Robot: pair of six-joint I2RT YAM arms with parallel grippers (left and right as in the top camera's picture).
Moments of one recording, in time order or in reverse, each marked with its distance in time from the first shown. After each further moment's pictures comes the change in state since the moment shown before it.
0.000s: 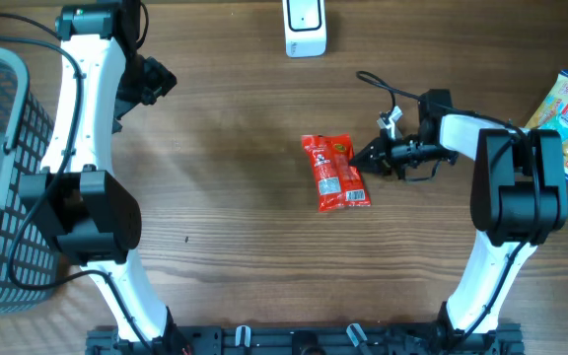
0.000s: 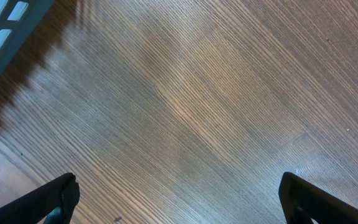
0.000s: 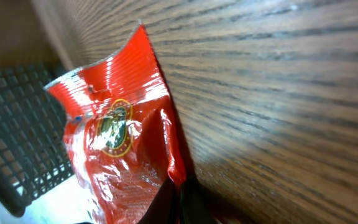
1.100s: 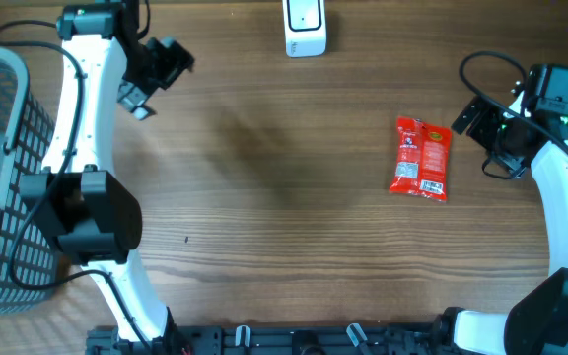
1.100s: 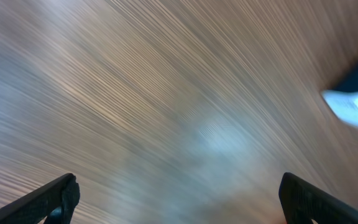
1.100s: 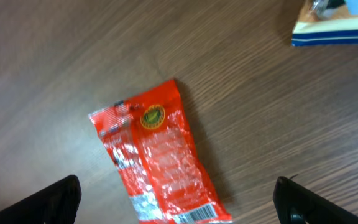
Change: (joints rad) left arm -0.019 0.000 -0.001 0.148 0.366 -0.018; right arm -0.241 -0.630 -0.003 -0.185 0.830 0.230
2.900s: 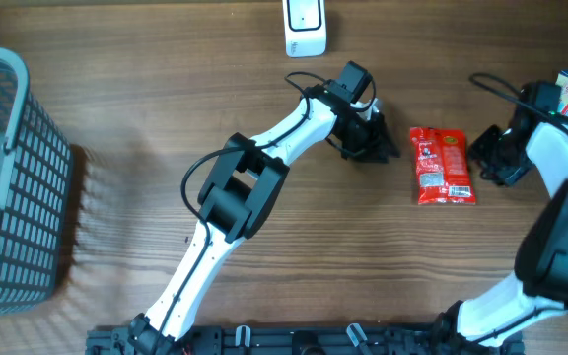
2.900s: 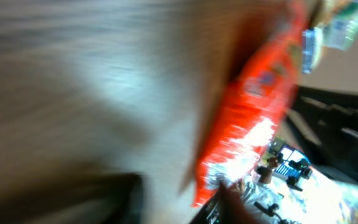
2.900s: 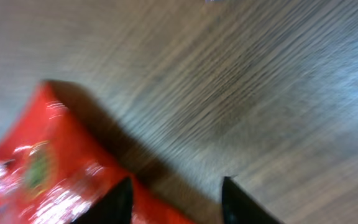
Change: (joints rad) left arm -0.666 0.520 0.045 0.663 0.661 -0.032; right arm -0.087 0.332 -0.029 0.076 0.084 0.052
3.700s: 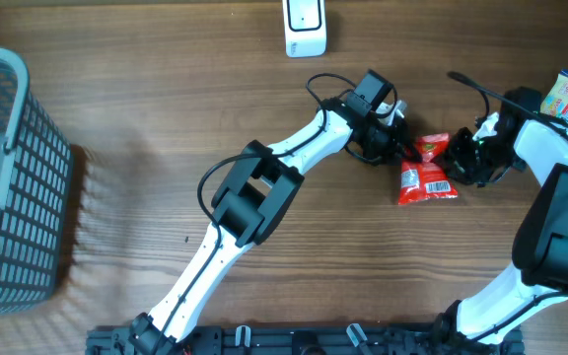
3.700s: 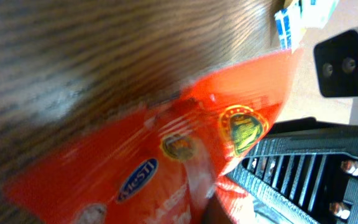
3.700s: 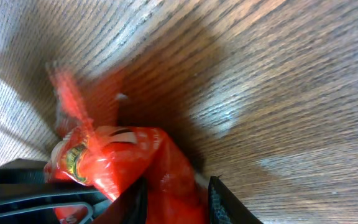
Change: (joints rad) left arm -0.070 0.056 0.019 0.203 0.036 -0.039; right arm 0.036 0.049 -0.004 -0.054 -0.393 -0.112
